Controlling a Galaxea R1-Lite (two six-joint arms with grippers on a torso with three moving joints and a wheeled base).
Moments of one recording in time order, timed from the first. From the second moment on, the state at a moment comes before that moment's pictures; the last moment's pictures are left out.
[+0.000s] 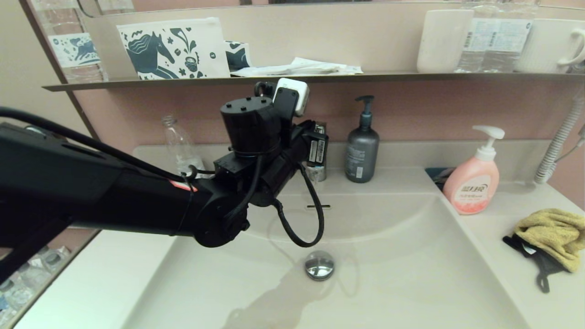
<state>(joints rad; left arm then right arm) -0.71 1.97 -1.23 -0.85 0.34 0.23 0.00 0.00 0.00 0.00 -0.01 0.00</state>
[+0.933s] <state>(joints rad) -0.72 1.94 -1.12 -0.89 0.35 0.24 0.00 0.00 0.00 0.00 -0.01 0.00</state>
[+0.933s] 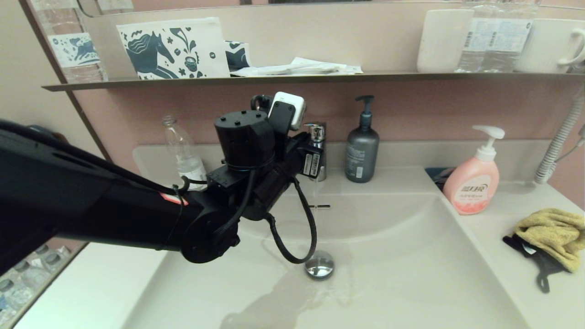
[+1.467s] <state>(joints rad) -0.70 2.02 -1.26 -0.87 0.34 0.25 0.00 0.00 0.00 0.00 -0.01 0.00</state>
